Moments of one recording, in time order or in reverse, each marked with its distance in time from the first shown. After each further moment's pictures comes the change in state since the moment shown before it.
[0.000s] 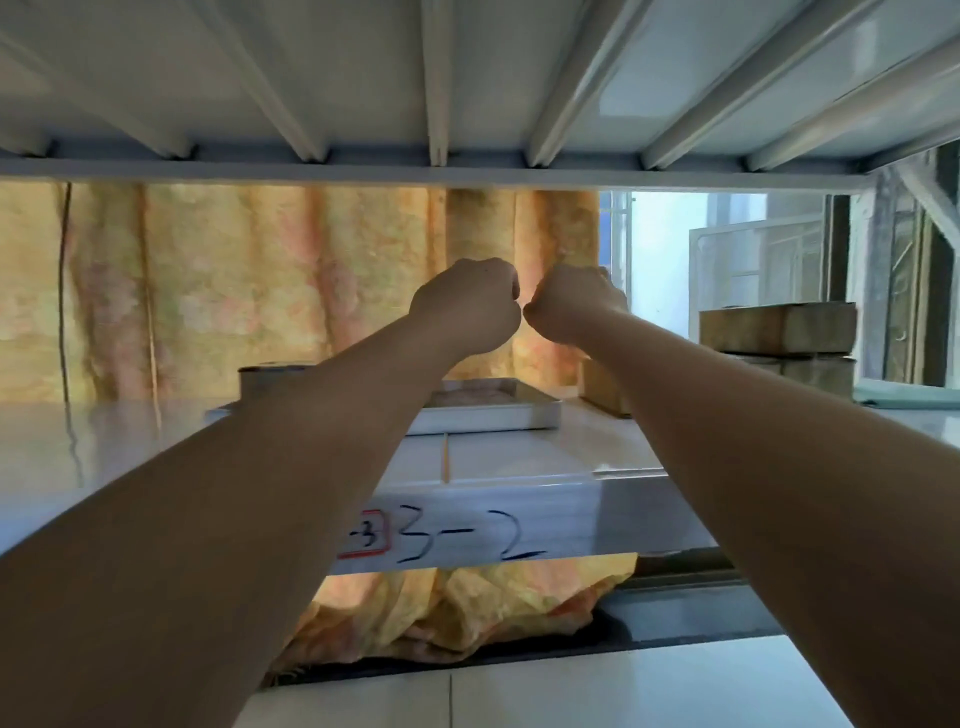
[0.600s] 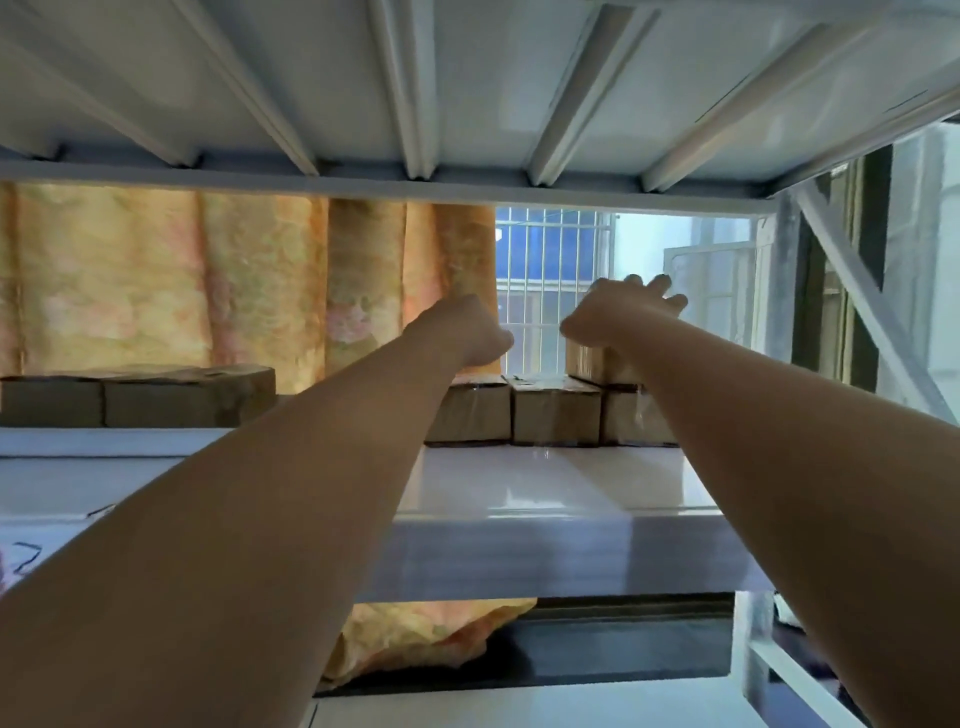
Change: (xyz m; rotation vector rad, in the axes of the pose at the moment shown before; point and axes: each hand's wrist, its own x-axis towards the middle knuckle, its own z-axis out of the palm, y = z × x) left_hand 0.073 0.162 0.088 0.009 -0.187 -0.230; right_hand 0.061 0.203 -0.079 -0.351 -0.059 0.179
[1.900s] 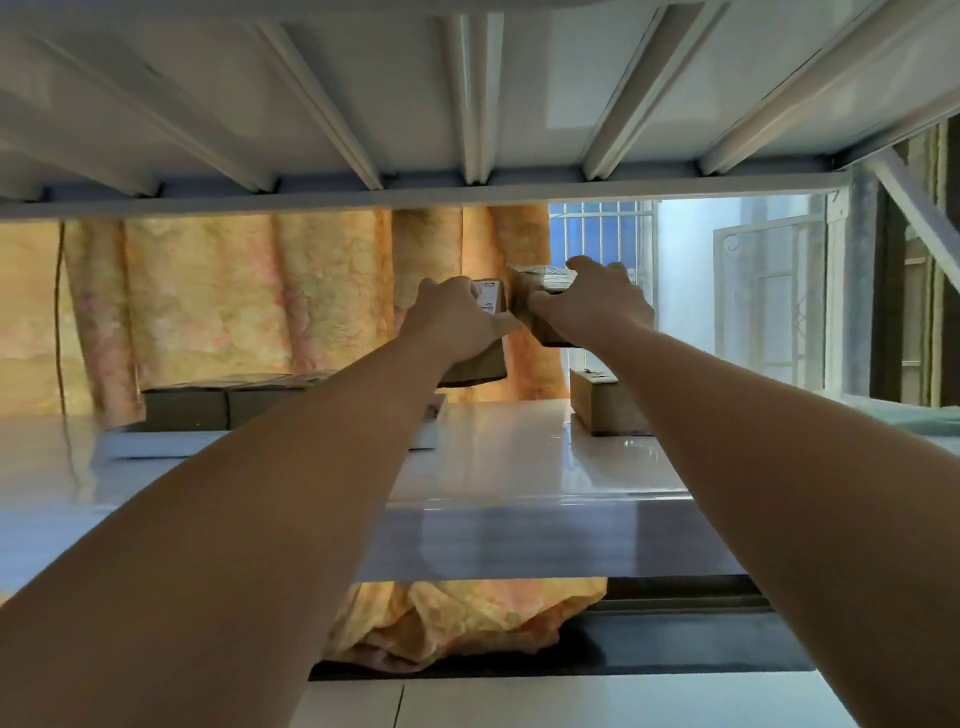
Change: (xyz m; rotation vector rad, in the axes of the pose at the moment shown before) left_hand -0.010 -0.069 -0.026 -0.160 0.266 -0.080; right_hand -0.038 -0.069 0.008 0.550 0.095 -0.147
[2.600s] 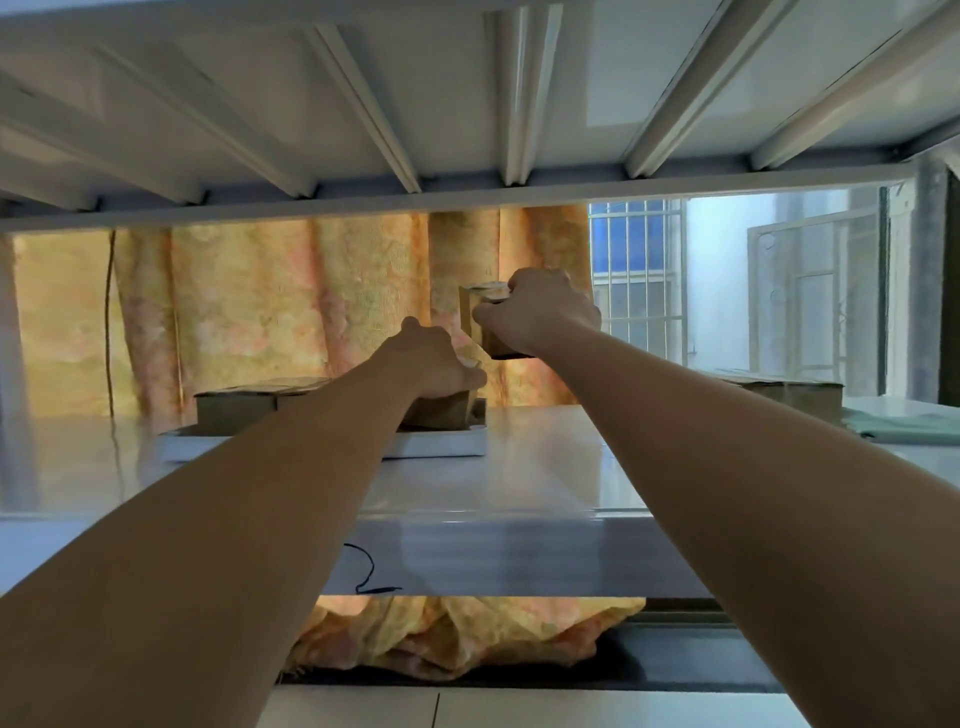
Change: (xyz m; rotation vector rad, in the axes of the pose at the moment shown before) left_hand 0.008 -0.077 -0.018 0.514 -0.303 -0.024; right_hand -0.014 -0.078 0.047 -0.008 -0.090 -0.128
